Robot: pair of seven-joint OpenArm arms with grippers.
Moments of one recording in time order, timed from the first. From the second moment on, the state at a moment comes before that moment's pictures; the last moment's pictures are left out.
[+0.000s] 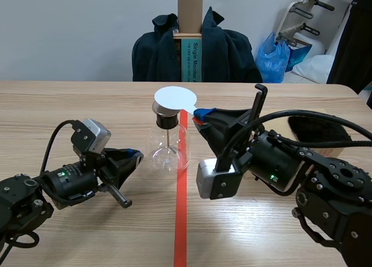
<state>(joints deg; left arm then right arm) -7.2 -17.3 17.3 48.7 5.9 -32.8 -33.1 -2.3 18.7 -20.4 76.0 -66.8 -20.2 40.2</state>
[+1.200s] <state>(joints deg) -7.2 -17.3 17.3 48.7 5.9 -32.8 -33.1 -3.0 18.7 -20.4 76.0 -66.8 -20.3 19.1</state>
